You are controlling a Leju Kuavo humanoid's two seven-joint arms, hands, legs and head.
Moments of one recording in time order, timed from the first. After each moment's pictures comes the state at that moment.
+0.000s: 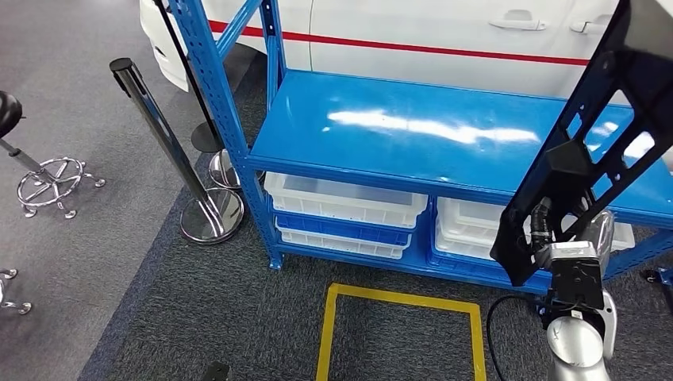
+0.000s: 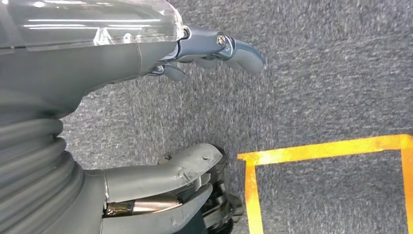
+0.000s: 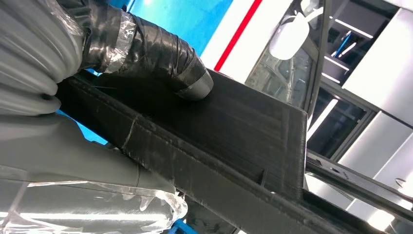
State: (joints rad) left arm -0.13 -0.20 0.71 -0.23 -0.95 0.13 -0.44; right arm -0.07 -0.12 -0.16 -1.81 0.29 -0.33 -0.31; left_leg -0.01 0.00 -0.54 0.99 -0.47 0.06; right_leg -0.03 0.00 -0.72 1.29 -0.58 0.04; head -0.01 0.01
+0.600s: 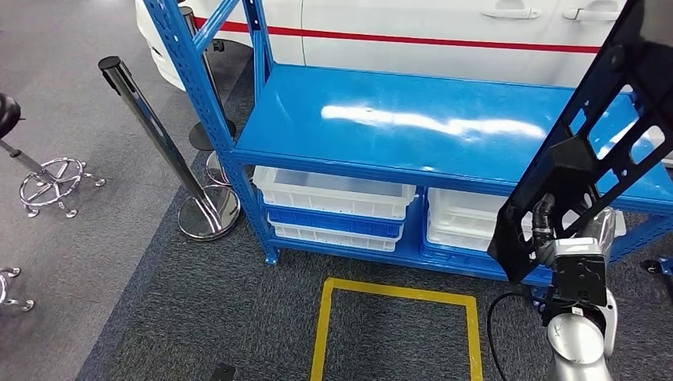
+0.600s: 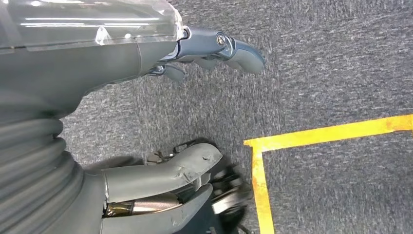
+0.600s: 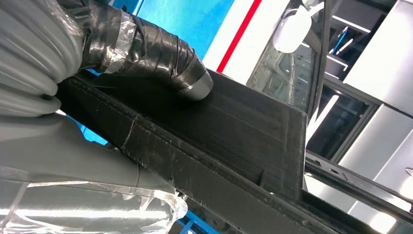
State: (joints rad) left arm -0.13 -0.20 0.71 -0.23 -0.95 0.13 -0.43; right arm -0.08 -0.12 -0.16 -1.81 0.29 -0.33 -0.31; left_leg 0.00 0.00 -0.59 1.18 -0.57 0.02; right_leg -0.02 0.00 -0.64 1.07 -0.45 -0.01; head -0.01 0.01
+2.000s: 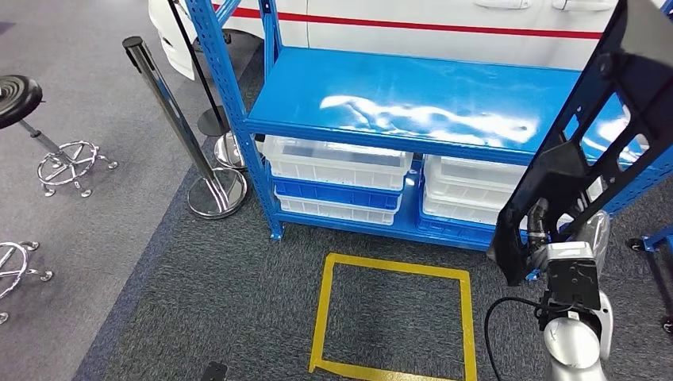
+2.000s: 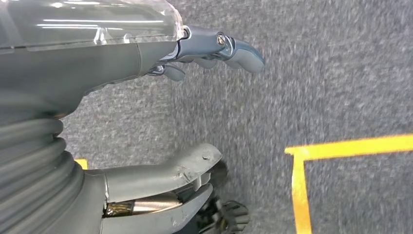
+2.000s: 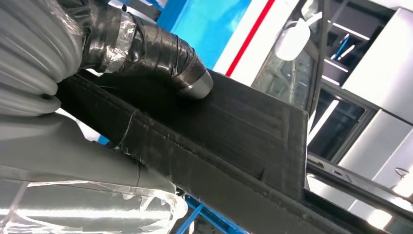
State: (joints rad) left arm -0.13 -0.19 0.71 -0.23 -0.95 0.13 -0.43; right arm -0.06 -0.11 -0.15 -1.81 0.29 -0.33 -0.30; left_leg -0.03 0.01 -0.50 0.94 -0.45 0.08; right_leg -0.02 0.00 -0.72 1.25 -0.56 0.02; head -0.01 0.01
